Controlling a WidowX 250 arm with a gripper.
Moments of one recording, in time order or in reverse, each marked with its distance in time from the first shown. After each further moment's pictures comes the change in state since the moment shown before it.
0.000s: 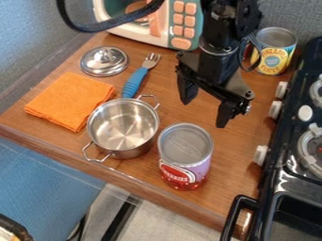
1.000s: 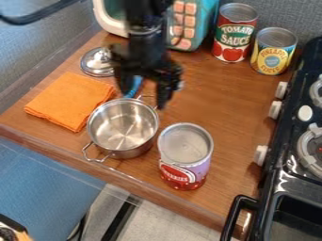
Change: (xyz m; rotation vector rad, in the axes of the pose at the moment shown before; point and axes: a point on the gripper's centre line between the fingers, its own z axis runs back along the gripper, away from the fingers) arm -0.044 0.090 -0.003 -0.003 0.081 0.261
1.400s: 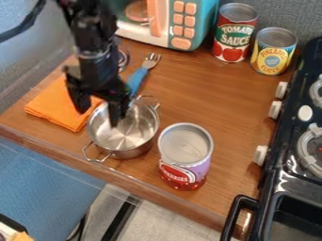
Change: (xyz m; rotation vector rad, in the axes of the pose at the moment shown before) arm -0.037 0.058 -0.037 0.025 0.092 0.058
